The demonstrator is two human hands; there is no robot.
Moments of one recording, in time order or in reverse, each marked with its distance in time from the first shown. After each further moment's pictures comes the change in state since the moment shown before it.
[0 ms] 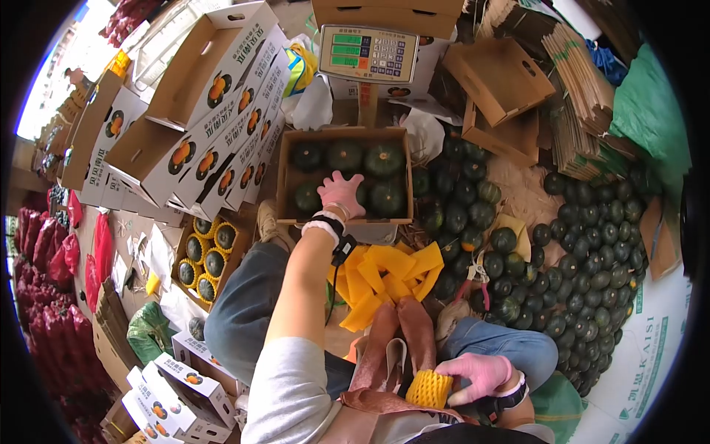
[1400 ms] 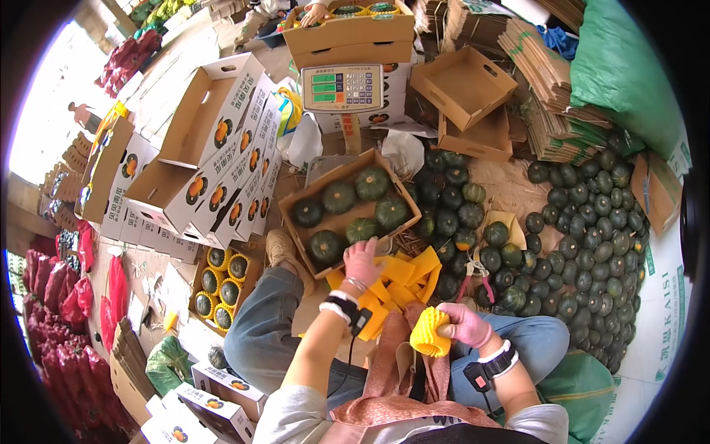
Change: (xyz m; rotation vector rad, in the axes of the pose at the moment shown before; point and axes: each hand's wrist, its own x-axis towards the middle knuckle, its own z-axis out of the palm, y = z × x) left_hand -0.097 0.014 0.110 -0.283 0.350 0.314; right_hand 0.036 0.079 -0.006 0.387 0.480 -0.438
